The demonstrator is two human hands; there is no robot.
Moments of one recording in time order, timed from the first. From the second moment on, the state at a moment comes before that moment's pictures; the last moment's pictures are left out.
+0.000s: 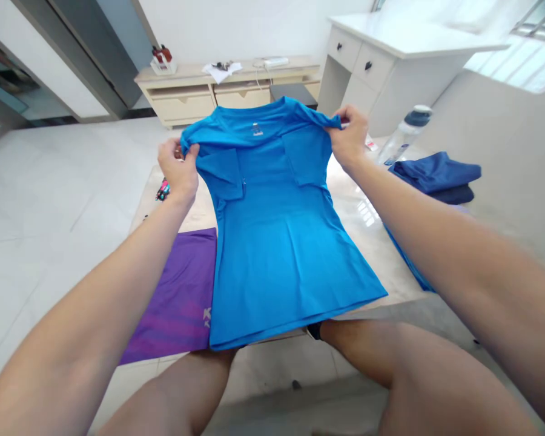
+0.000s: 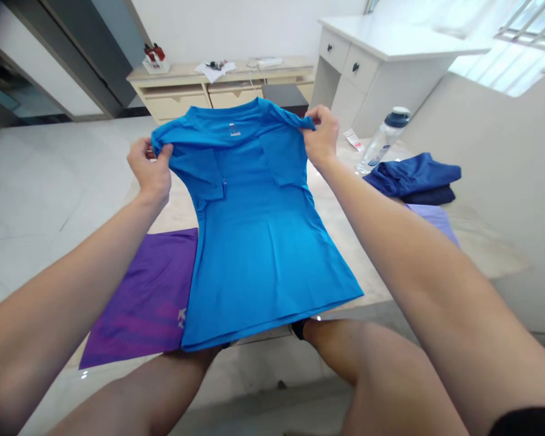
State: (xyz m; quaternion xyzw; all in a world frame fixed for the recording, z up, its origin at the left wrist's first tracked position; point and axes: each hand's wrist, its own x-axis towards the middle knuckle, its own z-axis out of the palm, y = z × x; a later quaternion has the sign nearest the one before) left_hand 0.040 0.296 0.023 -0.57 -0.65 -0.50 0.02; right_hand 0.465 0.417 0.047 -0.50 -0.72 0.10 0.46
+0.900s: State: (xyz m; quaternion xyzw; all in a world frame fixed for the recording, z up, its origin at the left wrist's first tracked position) left_hand 0.167 0.025 -0.005 -0.84 -0.48 0.07 -0.25; right_hand 0.569 0.150 -0.025 -0.38 -0.89 0.20 -0.11
